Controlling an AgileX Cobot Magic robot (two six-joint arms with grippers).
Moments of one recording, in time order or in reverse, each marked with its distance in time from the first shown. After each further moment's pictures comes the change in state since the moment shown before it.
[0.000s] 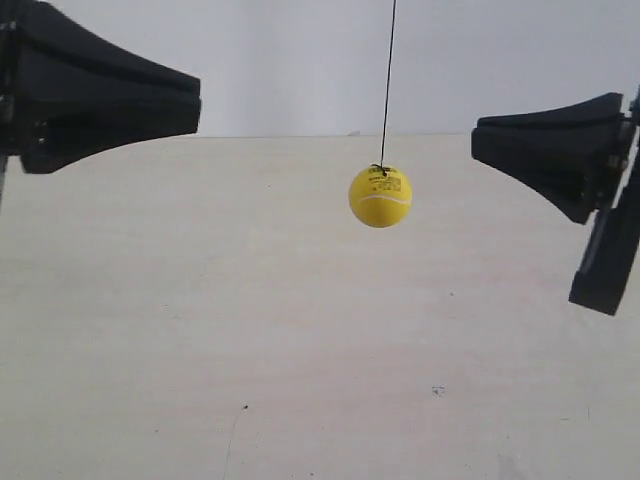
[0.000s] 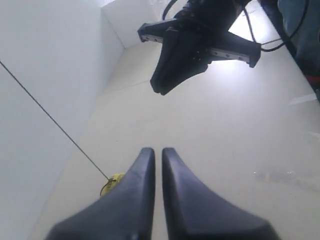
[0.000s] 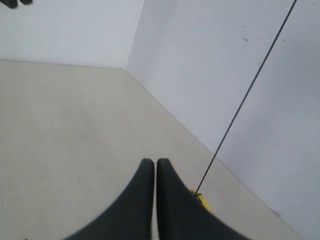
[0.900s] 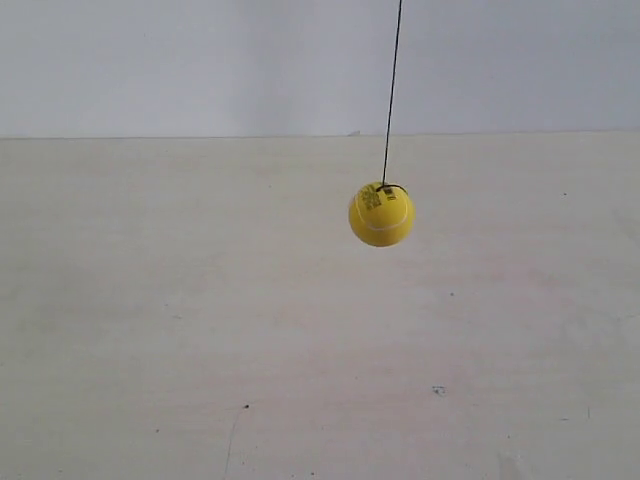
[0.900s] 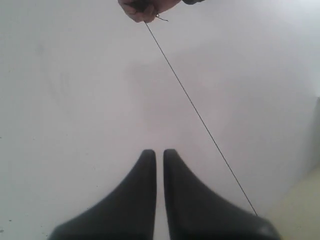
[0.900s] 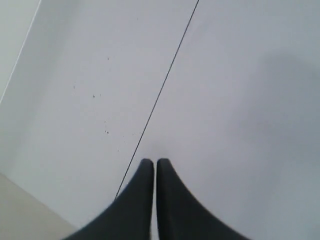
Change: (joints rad) left arm 0.000 -1.065 0.463 -0.296 0.611 -0.107; right arm 0.000 -0.950 0.121 -0.039 0.499 0.464
